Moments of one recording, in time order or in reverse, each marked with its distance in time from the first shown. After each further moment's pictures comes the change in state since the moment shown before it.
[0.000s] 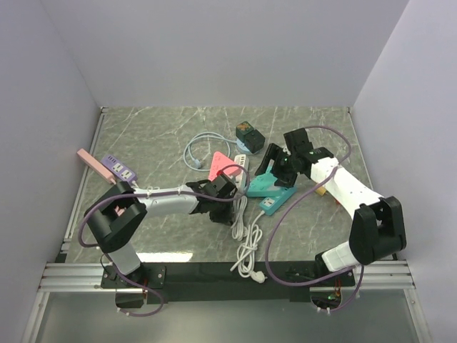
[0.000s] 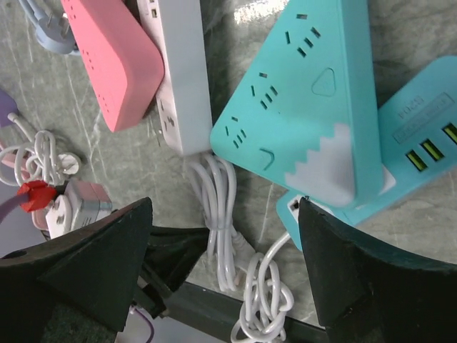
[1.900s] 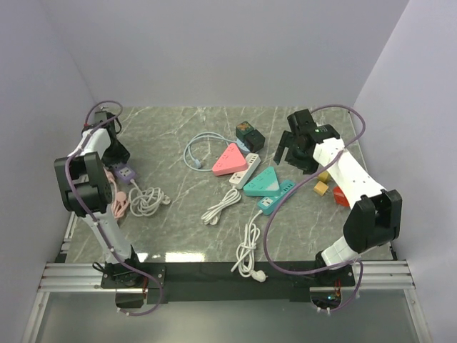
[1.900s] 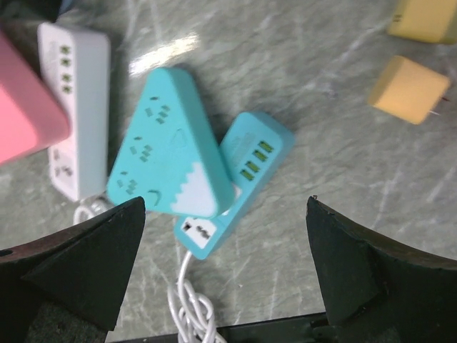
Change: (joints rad) left arm 1.141 0.263 0.526 -0.419 -0.349 0.266; right arm -0.048 0.105 0.319 -0.376 0.415 -0.105
